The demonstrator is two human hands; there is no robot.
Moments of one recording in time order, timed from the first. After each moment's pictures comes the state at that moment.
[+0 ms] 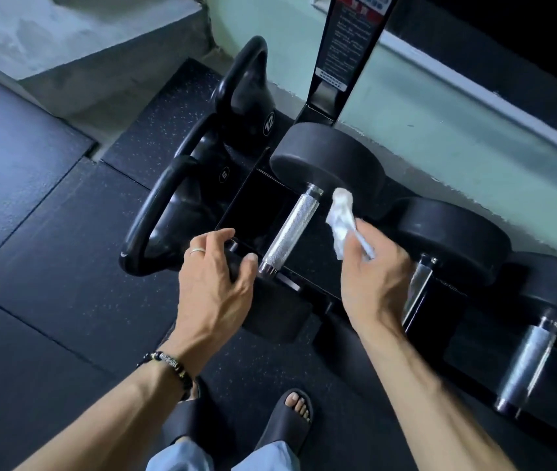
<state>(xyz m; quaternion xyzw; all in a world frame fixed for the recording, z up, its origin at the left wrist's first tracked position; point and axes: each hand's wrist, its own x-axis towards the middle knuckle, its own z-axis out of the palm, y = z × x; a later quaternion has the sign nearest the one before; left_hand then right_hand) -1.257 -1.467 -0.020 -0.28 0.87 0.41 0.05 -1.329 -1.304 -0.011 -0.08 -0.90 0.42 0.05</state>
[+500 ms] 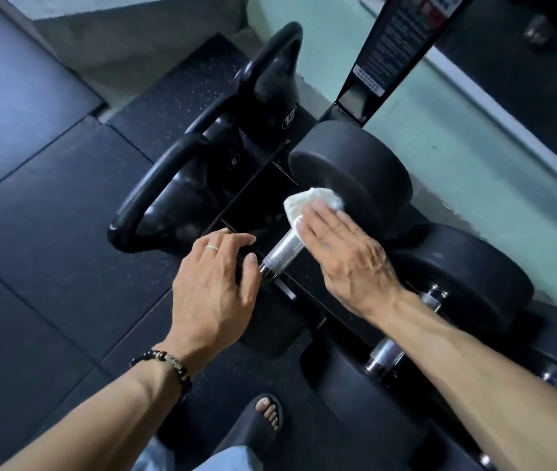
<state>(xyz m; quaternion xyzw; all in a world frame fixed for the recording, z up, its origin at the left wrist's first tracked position) -1.254 -1.457 -0.051 -0.26 0.90 0.35 -0.04 -1.392 -1.282 -0.077 0.54 -0.84 0.04 0.03</state>
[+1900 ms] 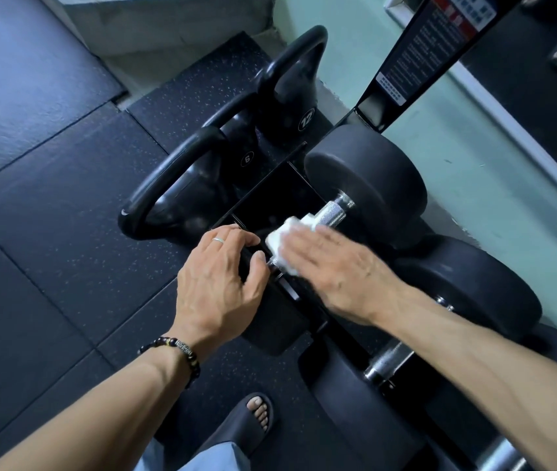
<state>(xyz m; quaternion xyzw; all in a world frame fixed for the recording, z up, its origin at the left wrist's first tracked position) -1.253 -1.455 -0.057 -0.29 0.89 0.34 -0.07 -1.395 -1.292 -0.066 0.67 -0.74 -0.02 -0.06</state>
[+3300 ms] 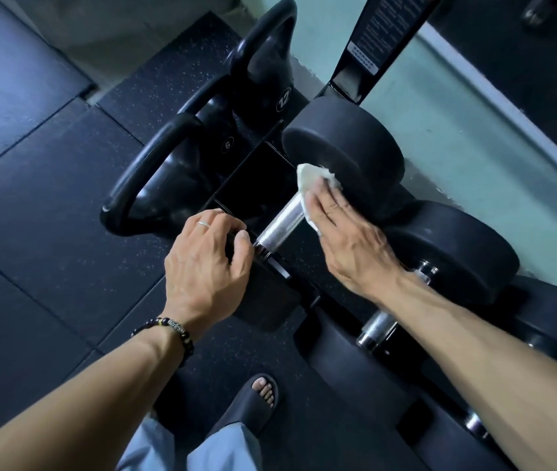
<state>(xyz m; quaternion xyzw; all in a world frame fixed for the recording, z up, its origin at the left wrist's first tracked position) -1.254 -1.455 -0.053 -0.28 0.89 0.34 -0.05 -1.388 -1.273 -0.069 0.44 -0.89 0.08 -0.09</state>
